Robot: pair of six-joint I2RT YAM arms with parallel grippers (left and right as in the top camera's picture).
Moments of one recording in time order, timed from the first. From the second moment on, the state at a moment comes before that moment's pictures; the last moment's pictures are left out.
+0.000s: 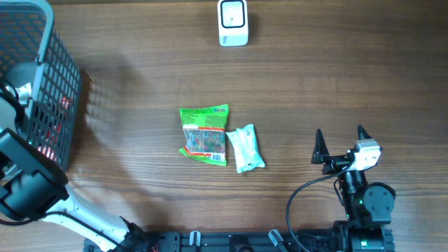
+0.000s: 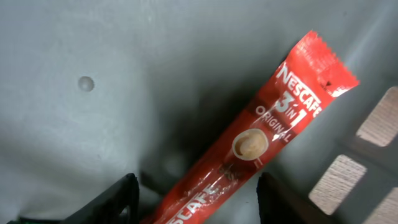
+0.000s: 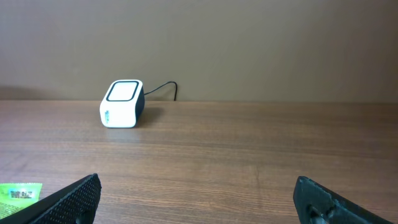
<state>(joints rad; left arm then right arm) 0.72 2.04 1.51 -0.87 0.15 0.21 -0.01 0.04 0.01 0.00 -0.11 0.03</state>
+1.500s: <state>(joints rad) 0.11 1.57 1.57 -1.31 0.44 -0.25 -0.01 0.04 0.01 0.00 -0.11 0.03</state>
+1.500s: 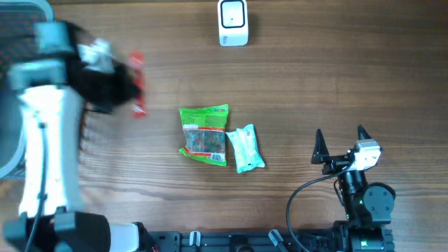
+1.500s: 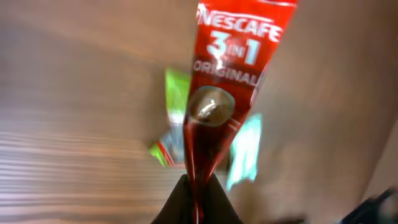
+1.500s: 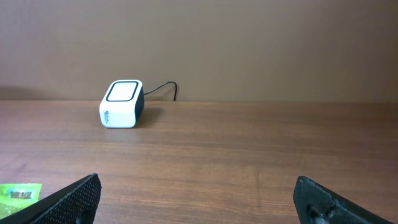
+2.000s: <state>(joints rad) -0.26 1.60 0.88 -0.21 1.07 -0.60 -0.01 0.04 0.01 0.00 -0.11 0.03</state>
